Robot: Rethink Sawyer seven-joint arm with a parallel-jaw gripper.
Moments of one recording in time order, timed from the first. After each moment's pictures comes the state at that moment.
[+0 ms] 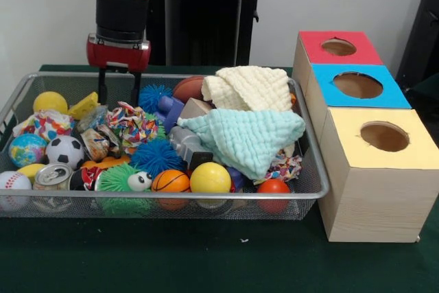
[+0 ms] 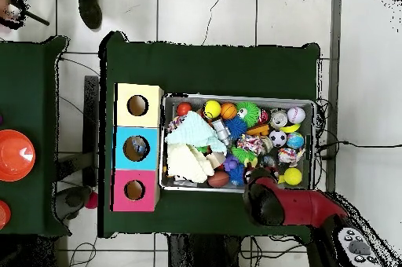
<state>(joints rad) -0.63 -0.59 0.04 1.87 -0.63 0.01 1.69</state>
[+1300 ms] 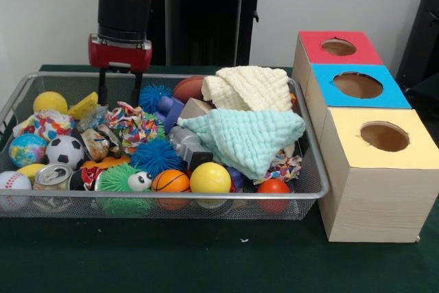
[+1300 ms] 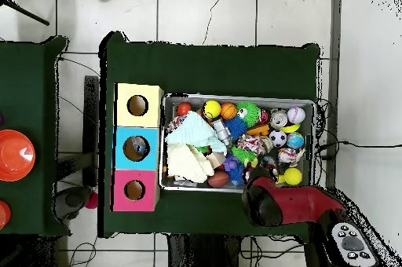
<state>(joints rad) -0.60 -0.60 0.04 1.84 -0.75 0.01 1.69</state>
